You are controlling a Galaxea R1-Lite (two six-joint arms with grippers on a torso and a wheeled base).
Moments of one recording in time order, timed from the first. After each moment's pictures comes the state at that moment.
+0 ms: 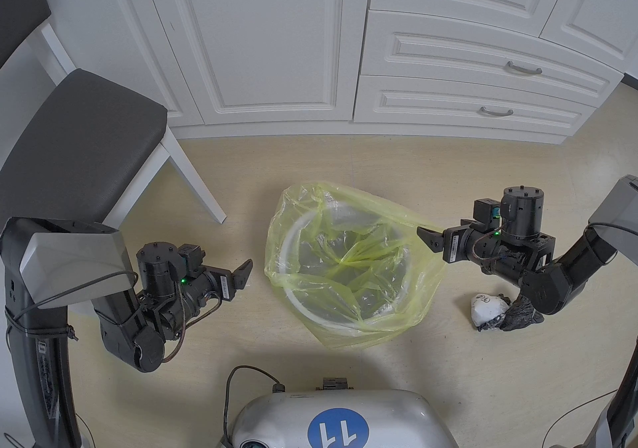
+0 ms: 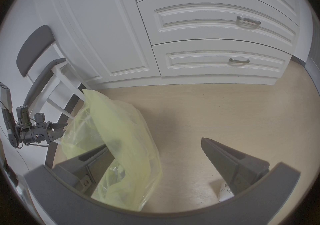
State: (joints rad) left arm -0.30 2.29 -0.60 -1.47 0.01 -0.06; right arm 0.32 2.04 -0.80 -0.98 -0.01 0.07
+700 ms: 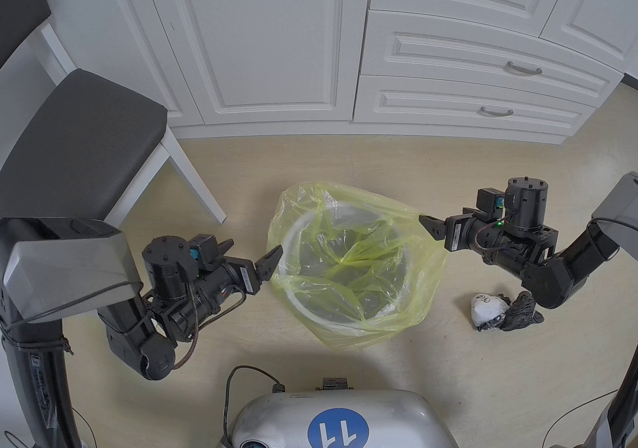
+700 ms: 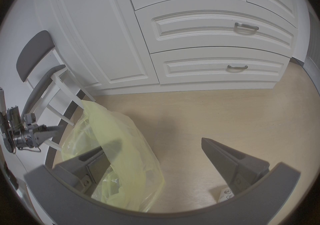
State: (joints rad) left arm -0.41 2.22 -0.60 -1.53 -0.04 -0.21; right arm 0.31 2.03 -0.83 -0.99 -0.01 0.08
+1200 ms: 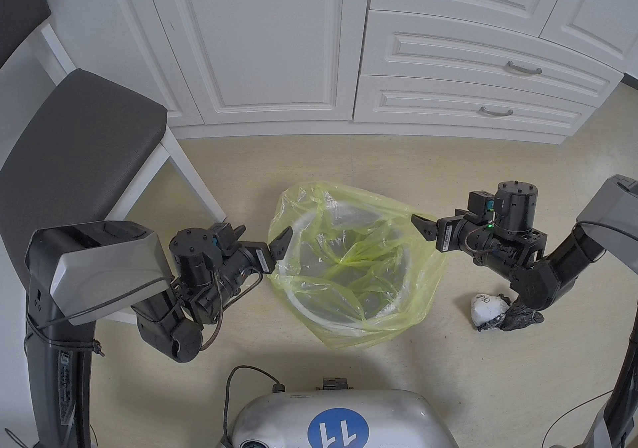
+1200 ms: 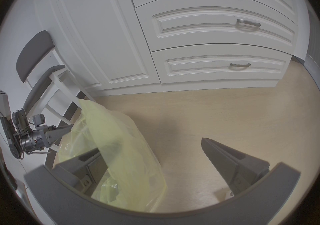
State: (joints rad) left arm -0.41 2.38 -0.83 -1.53 0.00 -0.25; right arm 0.32 2.10 -0.86 -1.04 -0.01 0.10
